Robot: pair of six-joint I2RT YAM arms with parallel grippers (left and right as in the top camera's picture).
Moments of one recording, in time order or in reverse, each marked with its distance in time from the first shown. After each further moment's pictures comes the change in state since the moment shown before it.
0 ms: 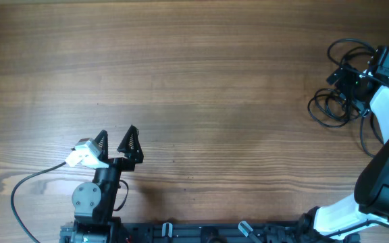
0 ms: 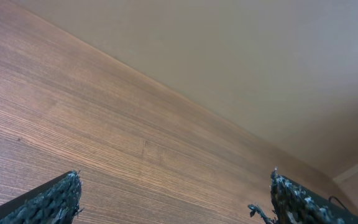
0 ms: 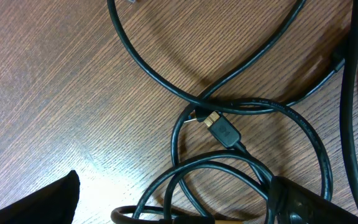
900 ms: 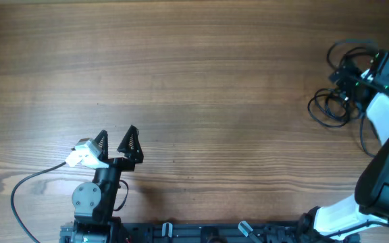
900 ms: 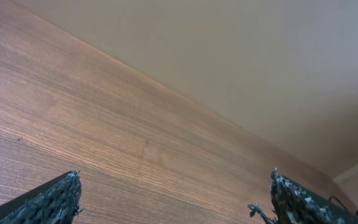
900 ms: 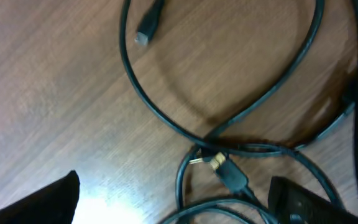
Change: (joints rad) left arm 0.000 0.000 0.000 0.000 0.000 0.000; right arm -0.013 -0.010 -0.129 0.277 0.001 0.000
